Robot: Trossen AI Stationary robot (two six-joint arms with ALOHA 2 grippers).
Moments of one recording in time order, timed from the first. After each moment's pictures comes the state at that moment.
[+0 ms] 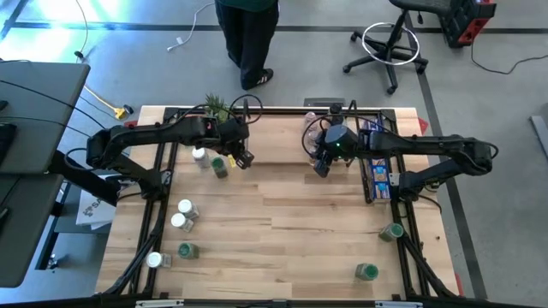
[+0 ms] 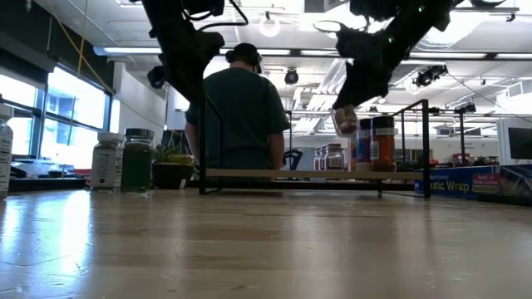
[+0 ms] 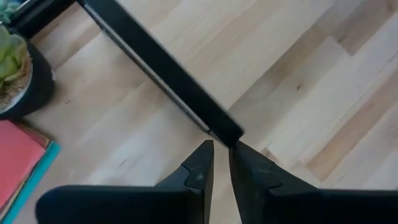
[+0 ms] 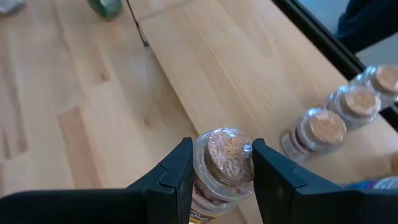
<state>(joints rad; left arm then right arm) 0.26 1.45 1.22 -0.89 -0.18 -0.51 -0.23 1.29 0.90 -0.42 0.16 0.17</state>
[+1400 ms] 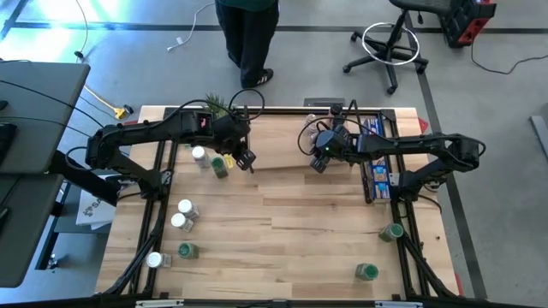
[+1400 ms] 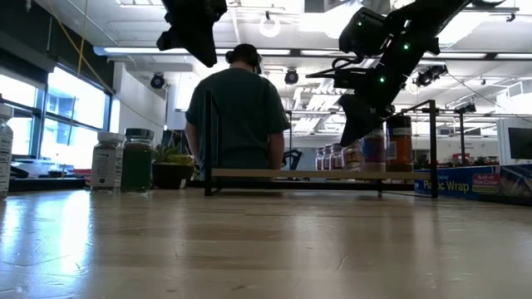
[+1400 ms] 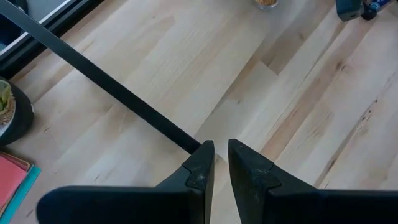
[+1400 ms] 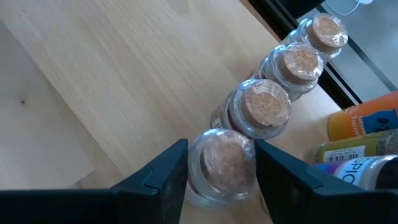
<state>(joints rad) 0.17 1.45 1.44 -1.01 -0.17 -0.52 -0.26 1.42 0.83 -0.37 0.40 0.16</state>
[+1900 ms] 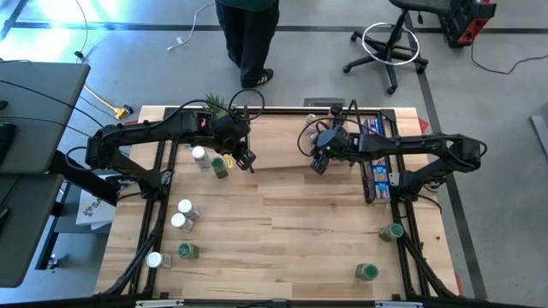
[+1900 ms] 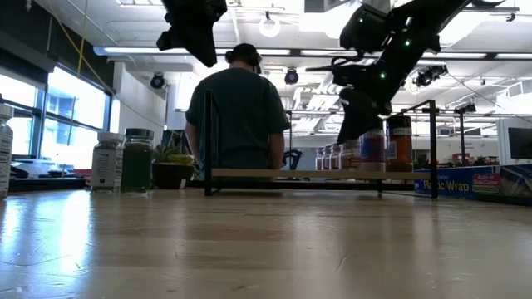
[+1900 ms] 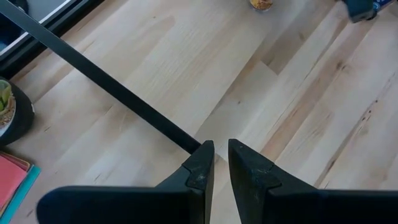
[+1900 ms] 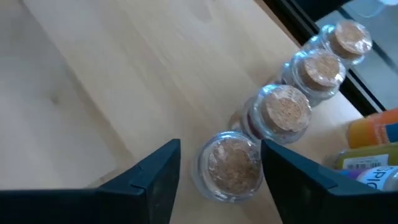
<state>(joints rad) 0.17 1.45 1.44 -1.01 -0.17 -0.52 -0.26 1.41 0.84 -0.36 0.33 0.15</state>
